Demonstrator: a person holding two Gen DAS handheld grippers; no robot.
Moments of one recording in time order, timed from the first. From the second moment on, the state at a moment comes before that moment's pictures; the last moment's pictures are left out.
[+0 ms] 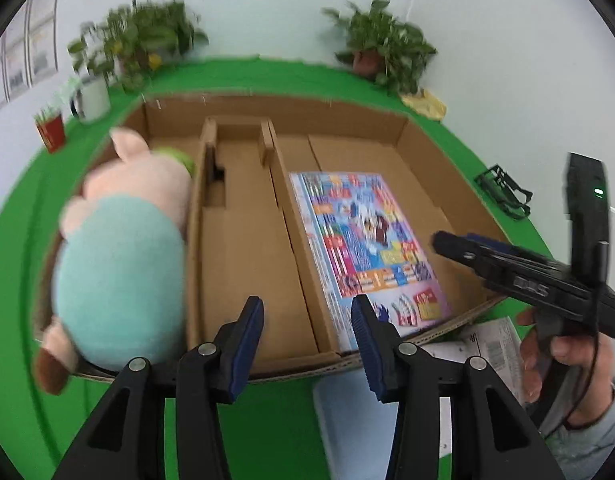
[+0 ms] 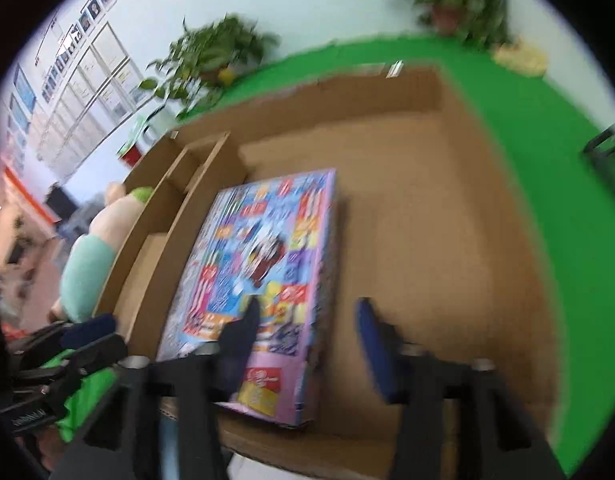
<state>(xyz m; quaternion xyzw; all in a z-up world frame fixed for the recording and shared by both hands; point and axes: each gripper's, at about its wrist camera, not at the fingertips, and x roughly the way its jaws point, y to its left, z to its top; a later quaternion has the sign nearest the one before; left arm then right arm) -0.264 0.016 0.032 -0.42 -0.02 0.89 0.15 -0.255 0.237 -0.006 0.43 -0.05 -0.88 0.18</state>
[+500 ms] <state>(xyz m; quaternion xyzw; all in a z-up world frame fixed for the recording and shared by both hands) -0.119 0.016 0.101 -0.21 0.06 0.97 0.05 -0.118 0.240 0.039 0.28 0.03 -0.96 0.10</state>
